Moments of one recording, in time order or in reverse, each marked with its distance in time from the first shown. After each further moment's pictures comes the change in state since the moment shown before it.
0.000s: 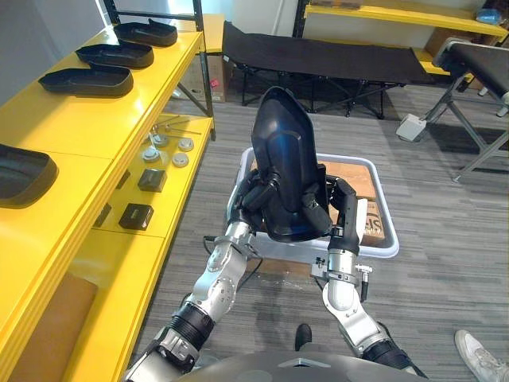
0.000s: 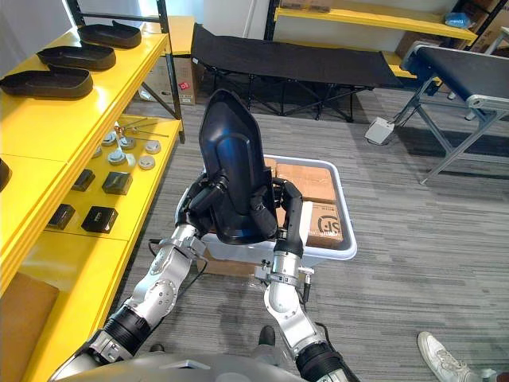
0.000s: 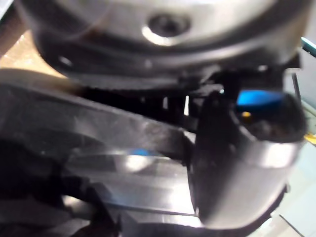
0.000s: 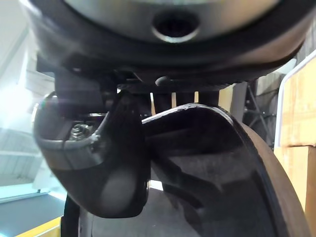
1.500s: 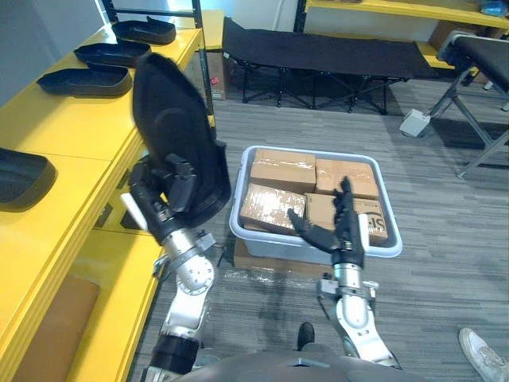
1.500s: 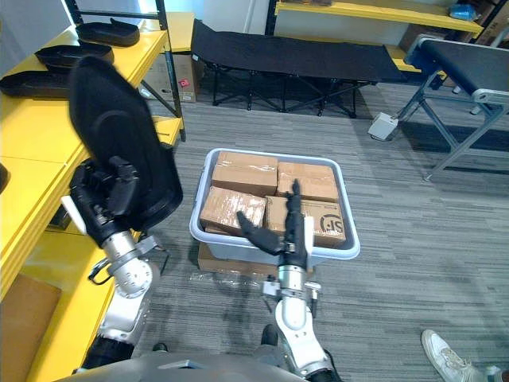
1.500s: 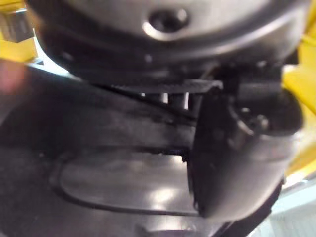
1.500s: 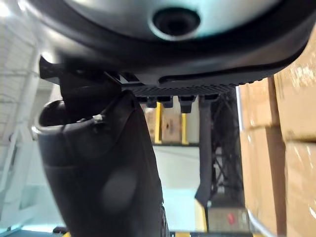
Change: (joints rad) left arm 0.301 -0.062 0.399 -0.330 0.775 -0.209 0.627; right arm 0.195 0.021 -0.194 -0.156 0.202 0.003 0.277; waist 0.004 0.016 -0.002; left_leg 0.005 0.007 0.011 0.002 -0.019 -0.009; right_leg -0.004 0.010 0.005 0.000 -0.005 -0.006
